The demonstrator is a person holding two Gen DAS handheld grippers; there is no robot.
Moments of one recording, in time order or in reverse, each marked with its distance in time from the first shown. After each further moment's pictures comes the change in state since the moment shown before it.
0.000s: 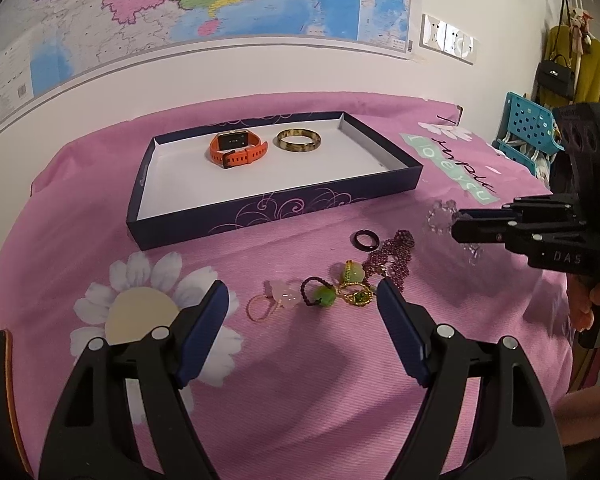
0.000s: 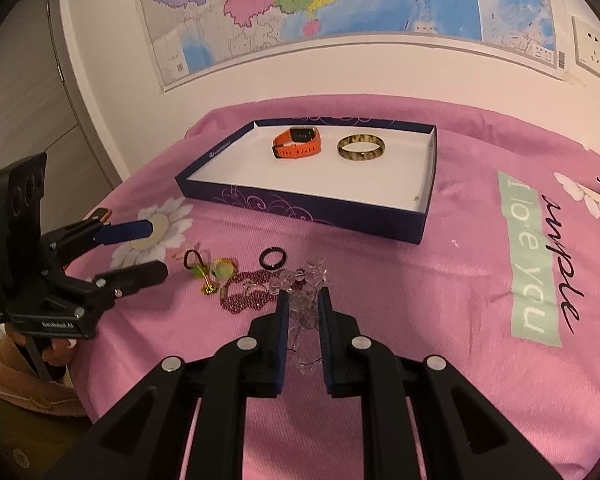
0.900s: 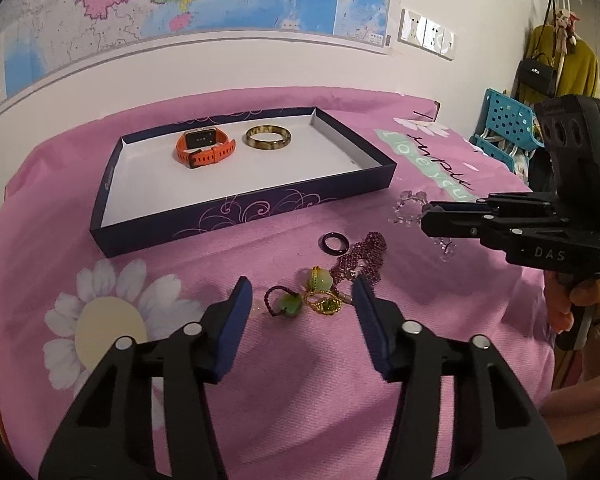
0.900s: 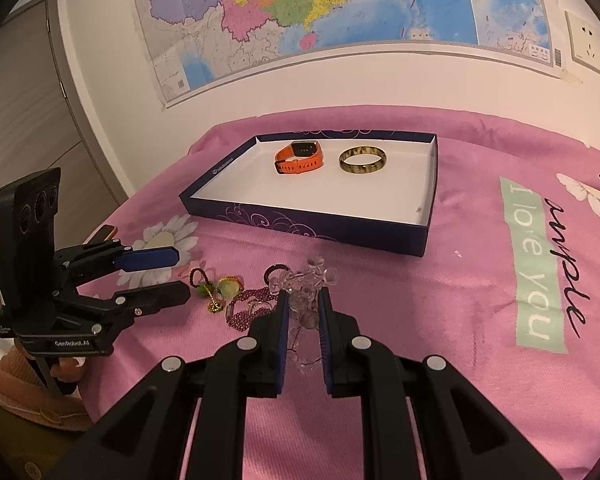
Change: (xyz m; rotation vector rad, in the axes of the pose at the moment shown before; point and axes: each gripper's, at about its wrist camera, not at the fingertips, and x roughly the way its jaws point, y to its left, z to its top) left arm 0.009 -0.007 0.008 0.011 0.025 -0.101; right arm 0.000 -0.003 0.004 0.034 -0.030 0.027
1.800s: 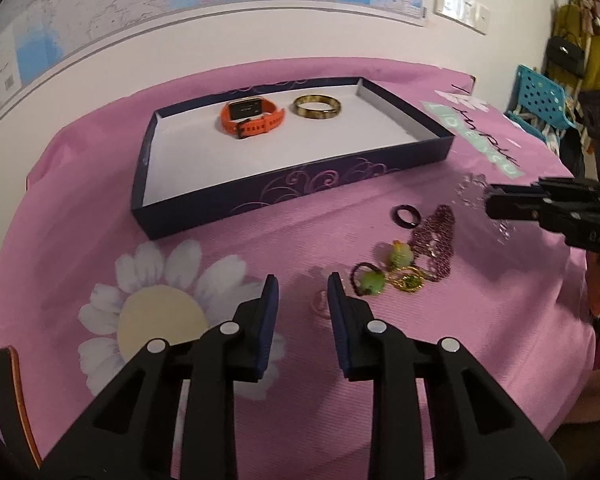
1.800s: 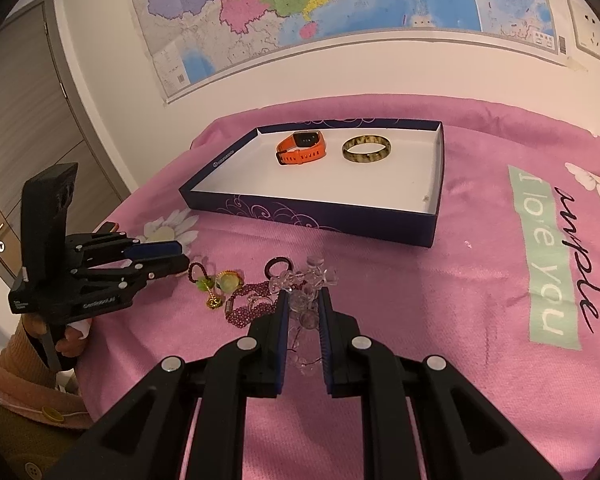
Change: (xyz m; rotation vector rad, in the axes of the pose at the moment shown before) left arm 0.014 0.030 -0.002 0.023 0.098 0.123; right arm 0.009 -0.002 -0.002 0.012 0.025 0.022
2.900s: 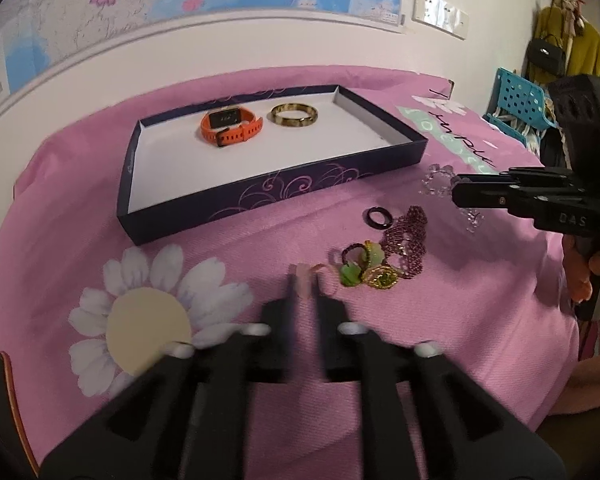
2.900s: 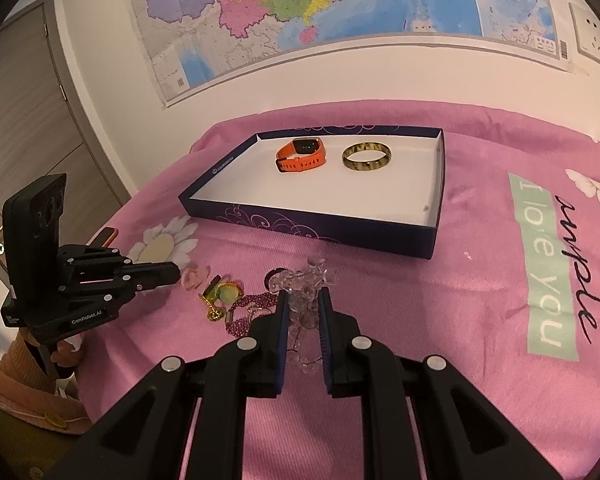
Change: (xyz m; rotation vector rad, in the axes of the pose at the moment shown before) left arm -0.007 -0.002 -0.003 0.005 -0.016 -0.077; right arm 0.001 0.000 0.007 -0.011 -0.011 0.004
